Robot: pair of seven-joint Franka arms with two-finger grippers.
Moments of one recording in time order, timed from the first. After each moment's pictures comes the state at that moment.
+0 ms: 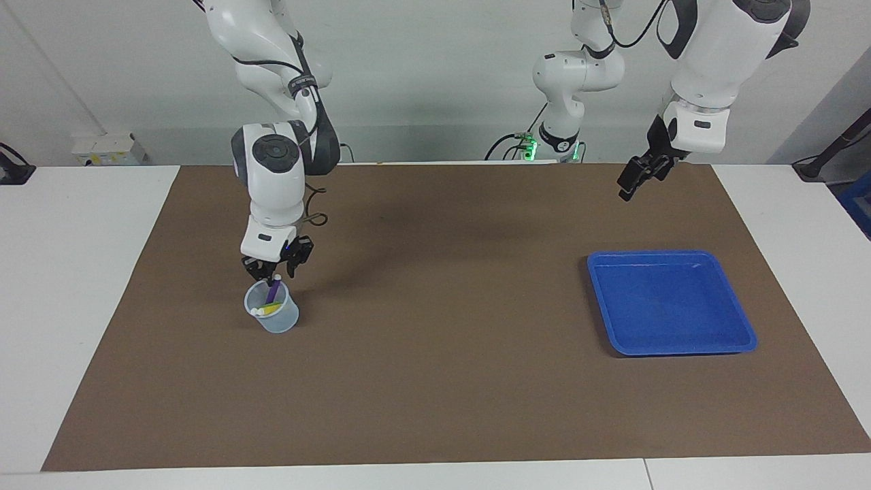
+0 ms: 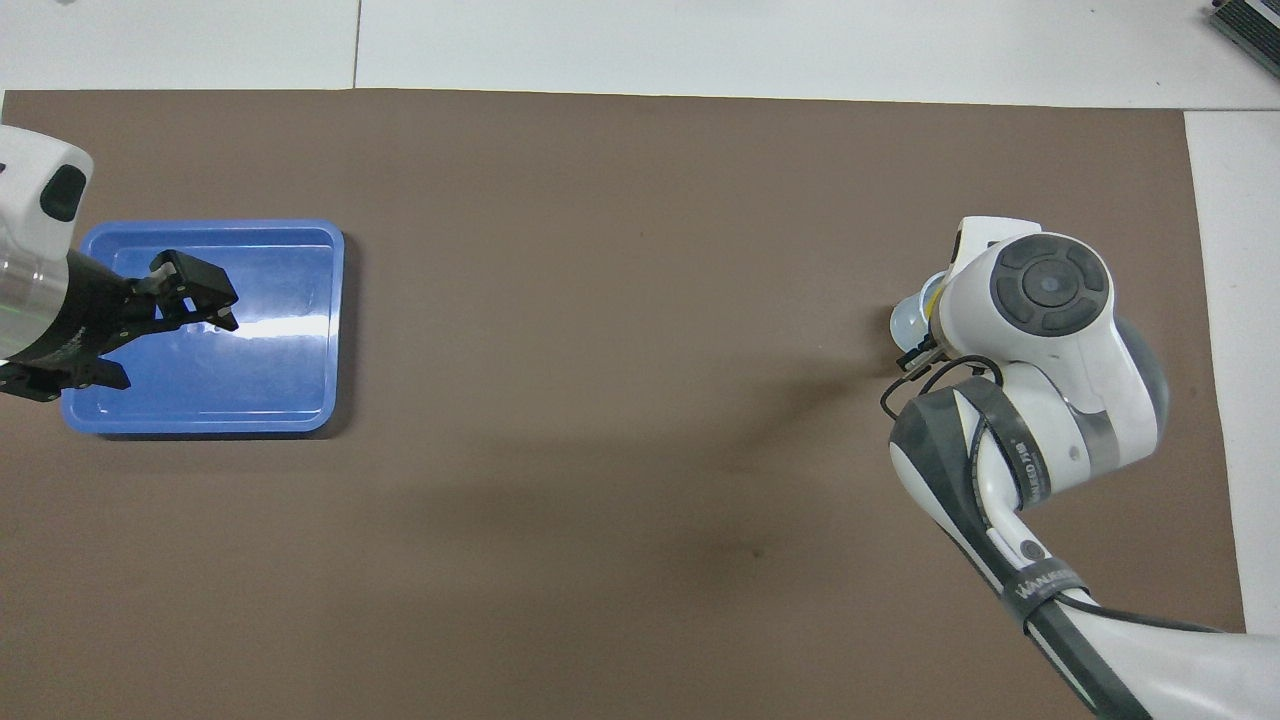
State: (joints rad) left arm -0.02 -0.04 -0.13 -1.66 0.00 1.59 -0.62; right arm 0.04 0.16 0.15 -2.00 -0.34 2.15 -0.22
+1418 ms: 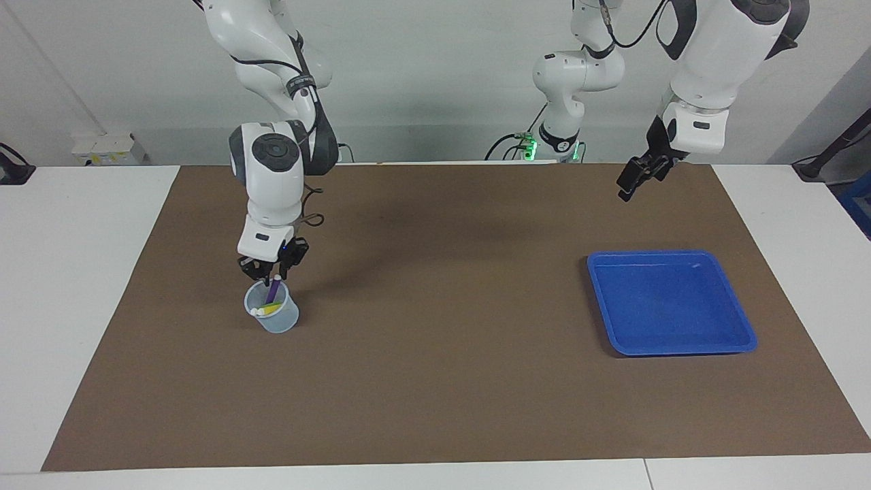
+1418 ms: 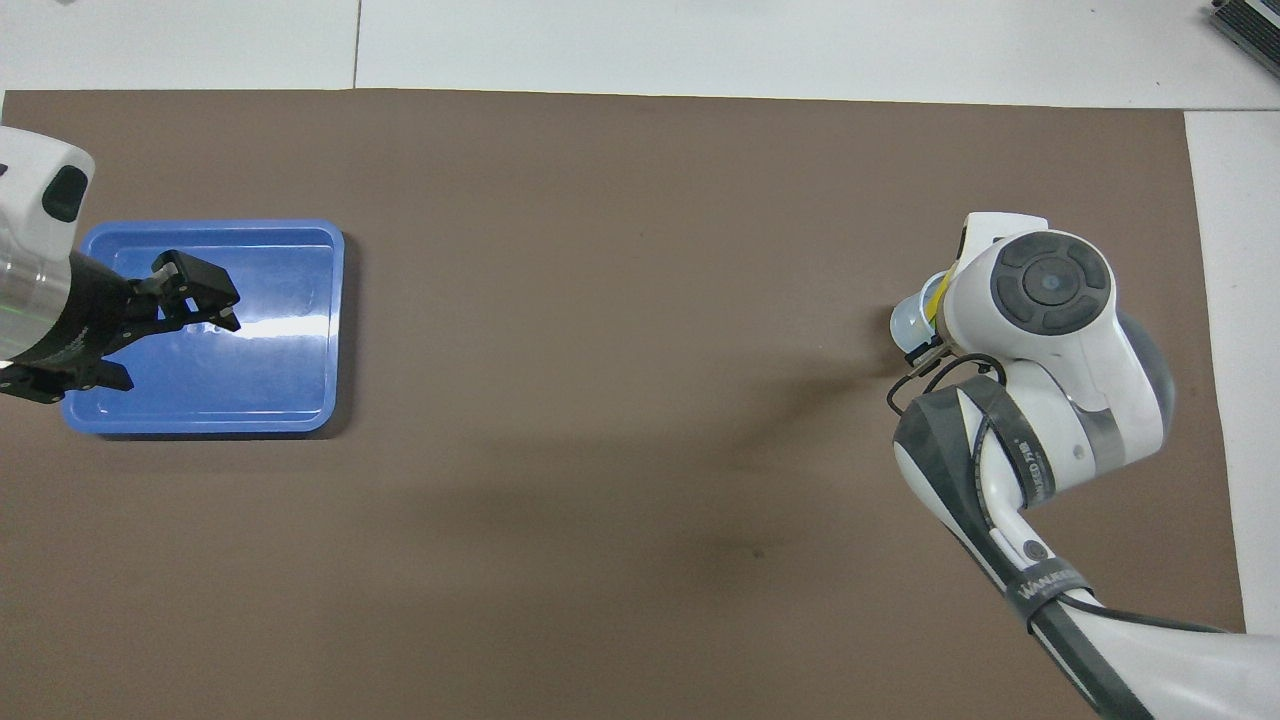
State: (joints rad) left arm -0.02 -0.04 -0.13 -1.66 -0.01 1.60 -0.65; right arm 0.04 0.16 0.14 -1.99 -0.38 2.15 -0.21
